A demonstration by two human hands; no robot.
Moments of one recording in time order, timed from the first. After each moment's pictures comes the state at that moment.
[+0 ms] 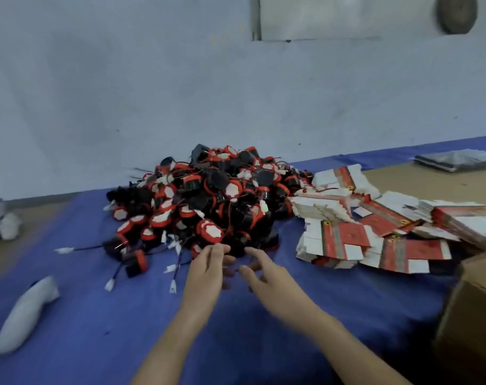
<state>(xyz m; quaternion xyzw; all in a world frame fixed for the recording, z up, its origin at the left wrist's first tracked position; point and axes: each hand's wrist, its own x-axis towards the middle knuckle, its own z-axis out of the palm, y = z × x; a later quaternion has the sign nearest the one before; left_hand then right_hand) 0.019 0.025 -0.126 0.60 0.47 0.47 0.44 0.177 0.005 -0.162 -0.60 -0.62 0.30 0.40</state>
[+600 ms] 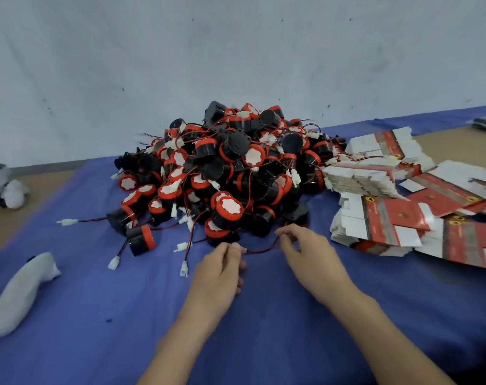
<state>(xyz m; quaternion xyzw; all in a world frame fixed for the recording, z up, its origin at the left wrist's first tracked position) -0.004 0.053 -0.171 0.64 0.53 0.41 0.39 0.184 0.046 -0.171 -0.68 -0.62 0.17 0.36</state>
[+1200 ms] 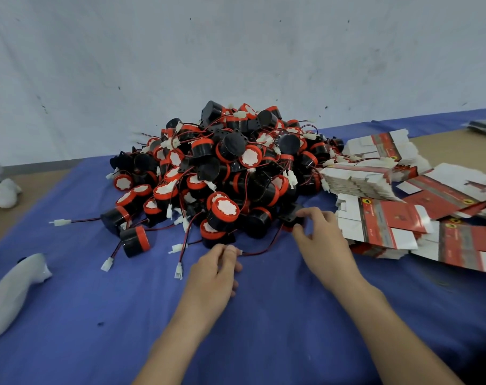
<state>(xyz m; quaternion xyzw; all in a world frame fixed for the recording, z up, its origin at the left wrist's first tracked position) -0.002 0.054 -0.171 0.62 0.53 0.41 0.40 0.207 0.059 -0.163 -0.71 -0.55 0.14 0.41</state>
